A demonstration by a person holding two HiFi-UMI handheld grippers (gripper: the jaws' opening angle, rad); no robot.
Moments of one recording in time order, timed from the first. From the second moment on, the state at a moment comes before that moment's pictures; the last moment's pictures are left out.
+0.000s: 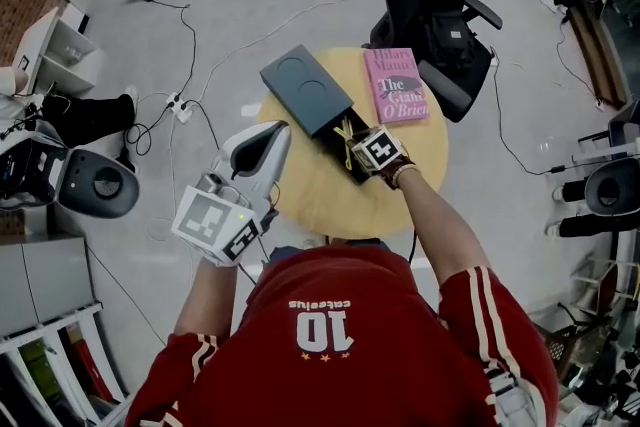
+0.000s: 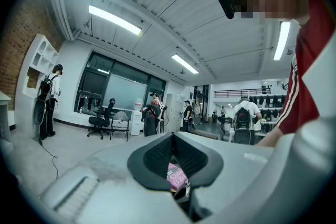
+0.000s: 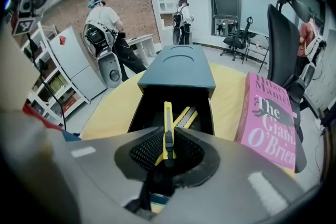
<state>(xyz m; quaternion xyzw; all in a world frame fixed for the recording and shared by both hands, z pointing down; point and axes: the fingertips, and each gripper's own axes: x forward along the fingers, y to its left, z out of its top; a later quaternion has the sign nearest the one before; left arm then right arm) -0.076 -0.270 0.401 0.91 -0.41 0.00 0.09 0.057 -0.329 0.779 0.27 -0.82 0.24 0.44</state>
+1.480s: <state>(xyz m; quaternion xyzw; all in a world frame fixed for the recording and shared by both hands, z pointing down) -0.048 -0.218 0.365 0.95 -0.33 0.00 0.03 0.072 -0.210 0.333 0.43 -0.90 -0.04 0.05</state>
